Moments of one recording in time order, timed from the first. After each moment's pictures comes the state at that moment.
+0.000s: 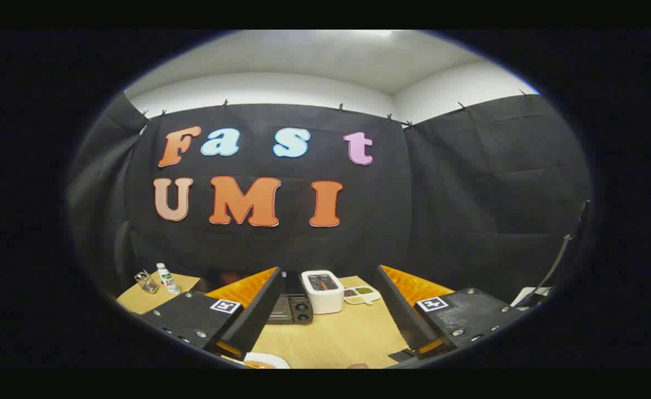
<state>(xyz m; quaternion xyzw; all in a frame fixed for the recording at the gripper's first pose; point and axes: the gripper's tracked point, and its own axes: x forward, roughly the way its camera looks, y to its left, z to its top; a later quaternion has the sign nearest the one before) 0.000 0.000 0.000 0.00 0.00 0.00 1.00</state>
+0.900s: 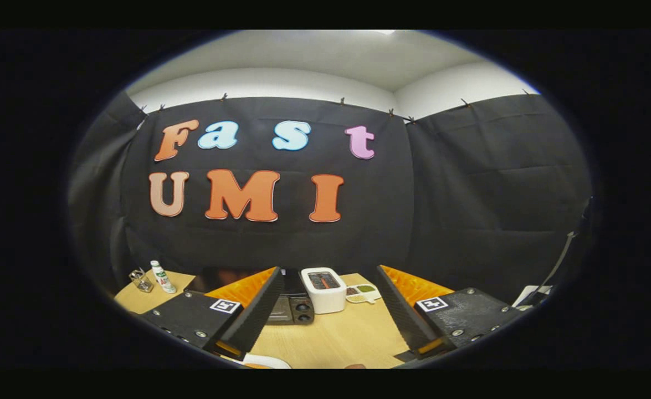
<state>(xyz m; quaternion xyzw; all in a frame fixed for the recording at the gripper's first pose) 0.029 0.016 -0.014 0.01 0.02 0.01 1.00</state>
